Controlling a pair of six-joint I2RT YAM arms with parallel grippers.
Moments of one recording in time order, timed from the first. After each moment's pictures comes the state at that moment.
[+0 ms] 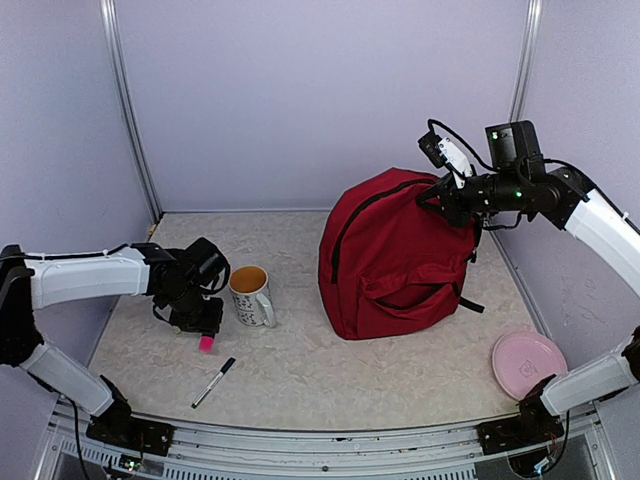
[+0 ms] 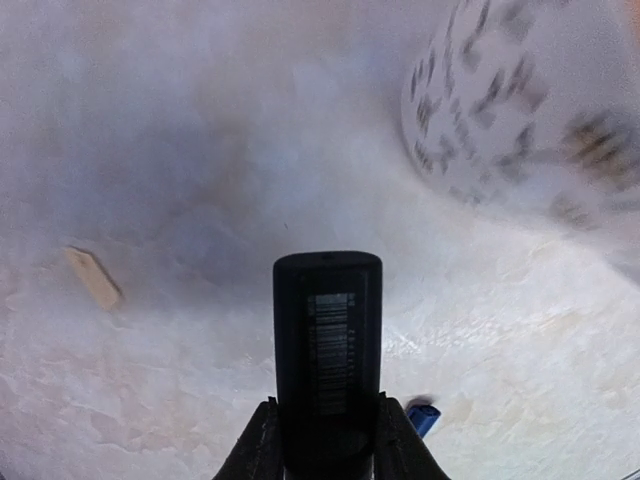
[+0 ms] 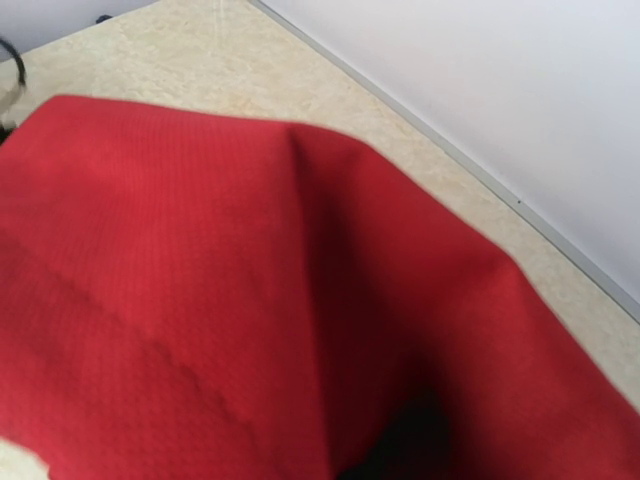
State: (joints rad) left arm -0.65 1.47 0.89 -0.76 -0.13 -0.56; right arm 0.54 1.28 1.43 -0.64 -0.25 -0.27
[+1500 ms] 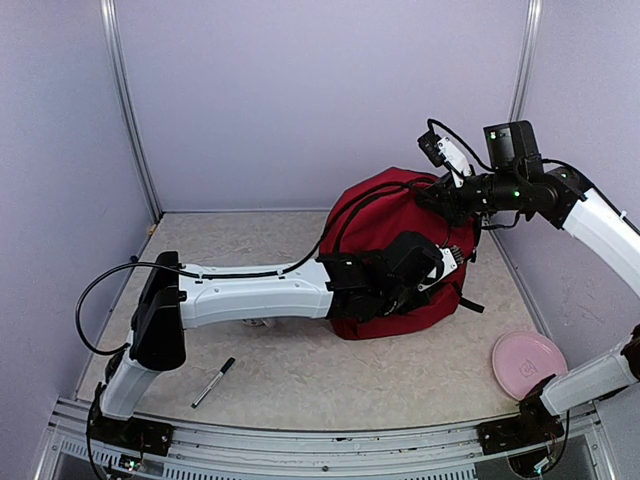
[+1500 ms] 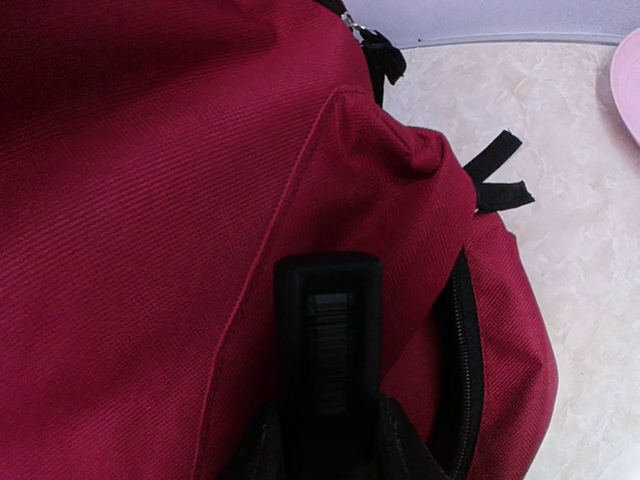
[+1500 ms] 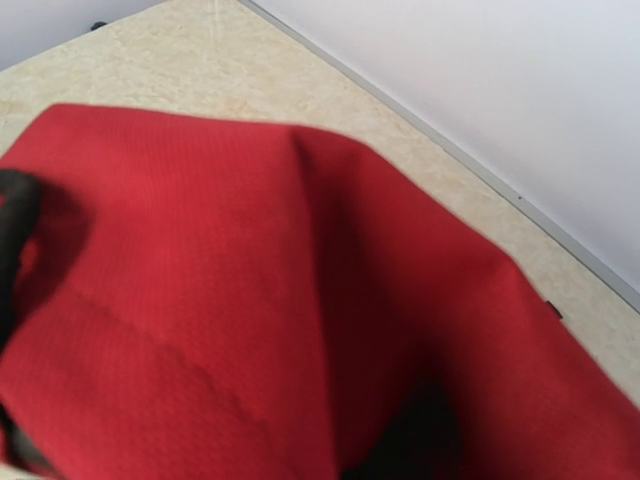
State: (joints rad) left arm -1.26 2.30 2.10 -0.37 -0.57 0.41; right arm 0.54 1.29 1.43 -0.63 -0.25 -0.24
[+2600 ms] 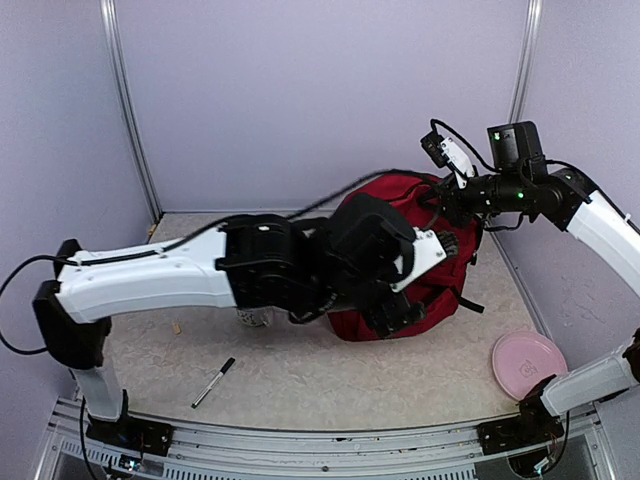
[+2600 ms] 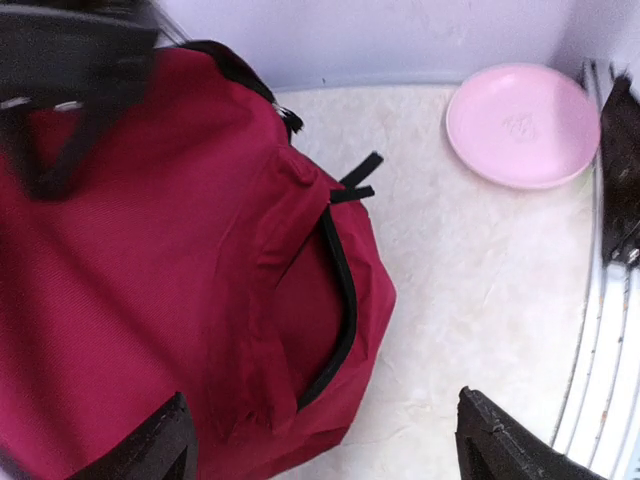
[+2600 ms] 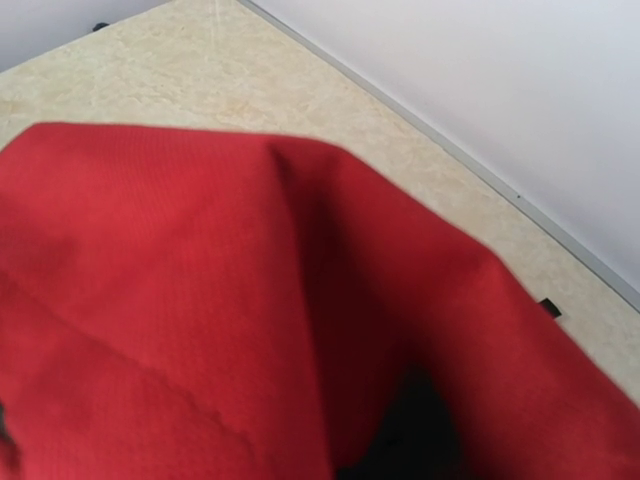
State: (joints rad) left arm -1.39 2.01 2.04 -0.69 -0.45 0.24; right arm 0.54 1.27 1.42 -0.64 -0.25 -0.24
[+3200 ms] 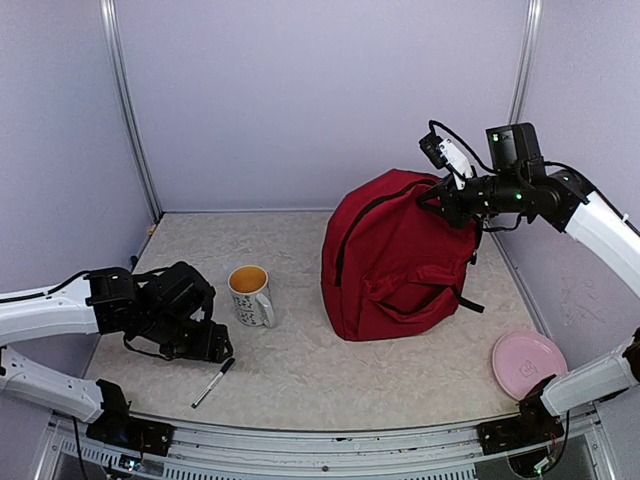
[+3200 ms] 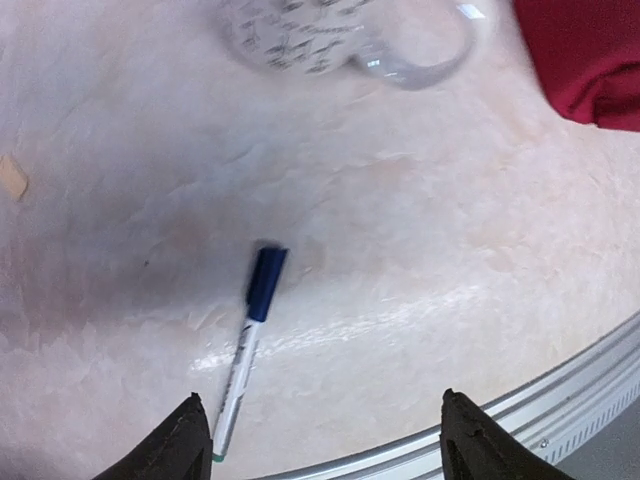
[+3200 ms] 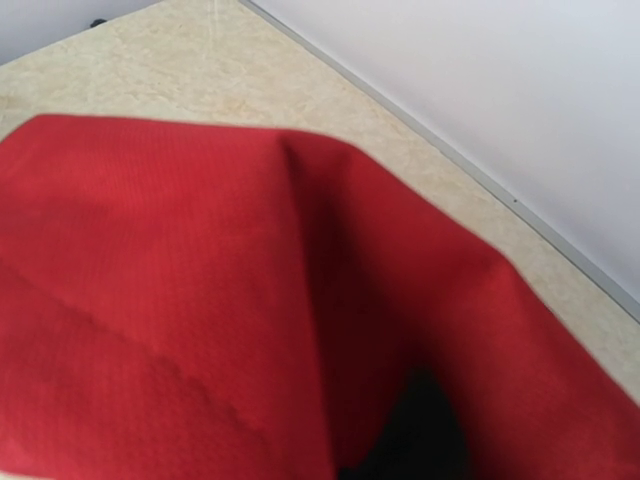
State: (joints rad) left arm -0.98 1.11 0.83 -0.85 -0.13 -0.79; right arm 0.54 1.27 1.41 -0.62 -0.25 -0.26
